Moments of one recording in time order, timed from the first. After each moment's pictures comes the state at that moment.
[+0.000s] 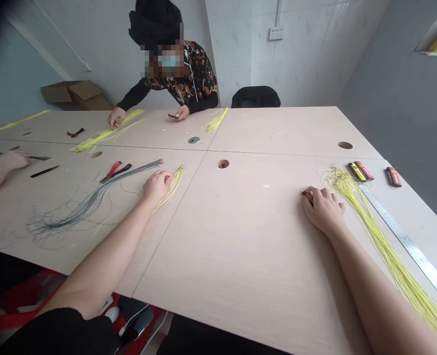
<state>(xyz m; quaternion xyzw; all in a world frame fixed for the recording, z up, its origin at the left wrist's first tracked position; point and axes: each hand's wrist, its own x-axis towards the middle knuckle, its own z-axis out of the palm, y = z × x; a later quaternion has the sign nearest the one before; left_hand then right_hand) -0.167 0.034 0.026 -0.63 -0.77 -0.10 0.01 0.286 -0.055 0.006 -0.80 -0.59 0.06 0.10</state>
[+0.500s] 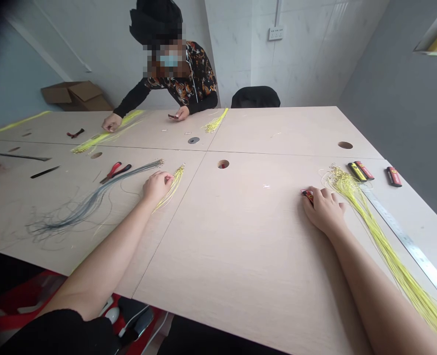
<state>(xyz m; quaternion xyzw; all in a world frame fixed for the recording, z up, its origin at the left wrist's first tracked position) -0.168 0.035 0.026 -0.63 -0.77 -0.09 0.02 0.286 -0.055 0.006 -0.79 -0.60 0.04 0.11</state>
